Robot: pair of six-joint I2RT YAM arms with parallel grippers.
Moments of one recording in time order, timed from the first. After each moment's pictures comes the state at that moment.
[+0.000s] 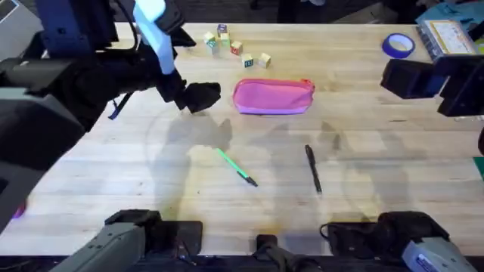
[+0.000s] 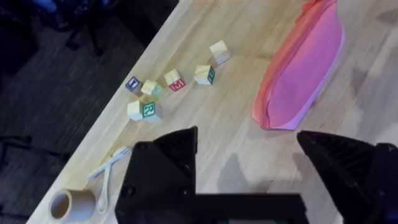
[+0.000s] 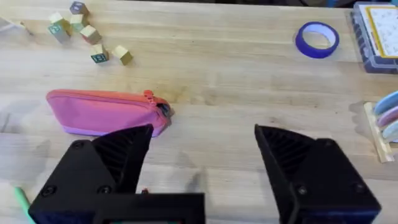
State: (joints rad) left arm -0.01 1.10 0.85 -0.40 0.61 0.84; right arm 0.00 0.69 0.98 -0.81 -0.03 0.01
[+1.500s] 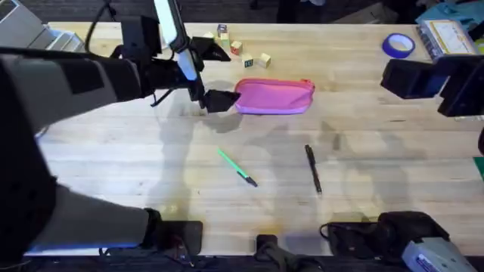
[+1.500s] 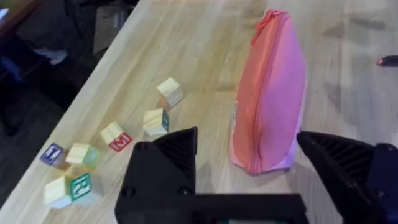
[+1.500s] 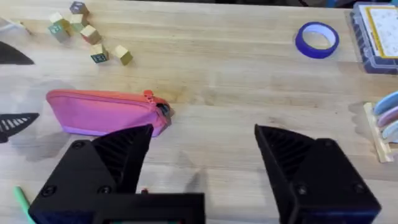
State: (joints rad) left arm -0.01 1.62 0.85 -0.02 1.01 0.94; right arm 0.00 0.69 0.98 -0.81 -0.03 0.01
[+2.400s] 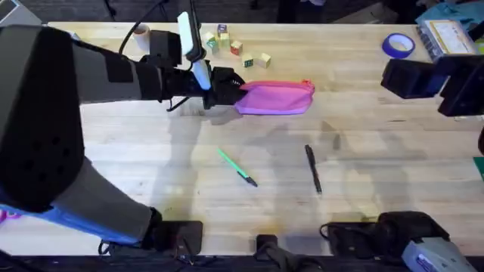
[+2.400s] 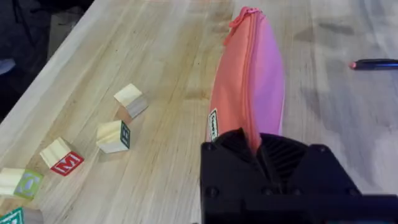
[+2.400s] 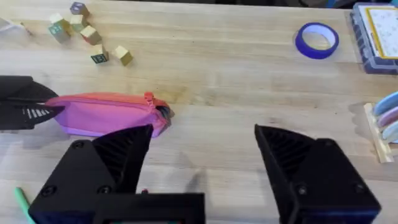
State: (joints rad) left arm -0.08 1.77 0.85 0.05 1.07 0.93; right arm 0.00 0.69 0.98 -0.81 -0.03 0.01
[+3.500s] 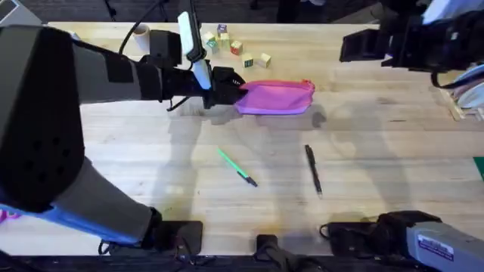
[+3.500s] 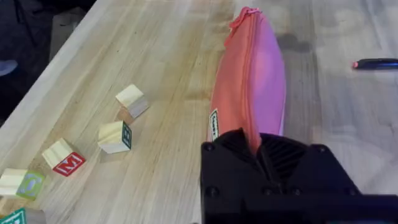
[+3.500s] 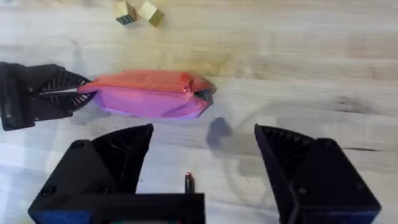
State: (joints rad) left arm -0.08 1.77 0.85 0.06 1.07 0.93; right arm 0.06 1.19 1.24 -0.92 -0.16 0.13
